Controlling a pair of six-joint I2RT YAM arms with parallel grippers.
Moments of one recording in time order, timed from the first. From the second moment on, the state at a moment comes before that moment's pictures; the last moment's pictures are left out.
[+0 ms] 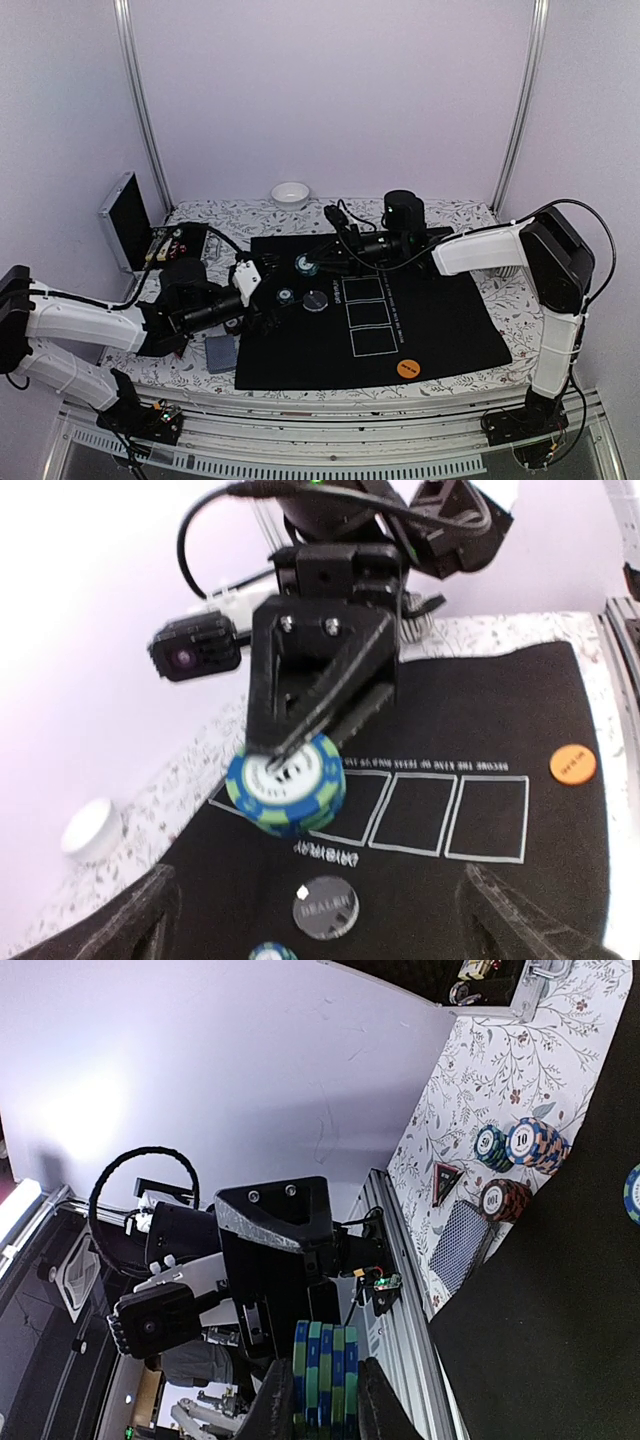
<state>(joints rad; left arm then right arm) -0.90 1.24 0.45 0.65 0.03 0.37 0.73 1.96 1.23 0.59 -1.03 1.11</state>
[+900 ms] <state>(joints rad) -0.88 1.55 0.58 0.96 0.12 0.41 0.73 1.92 1.23 0.50 -1.03 1.07</state>
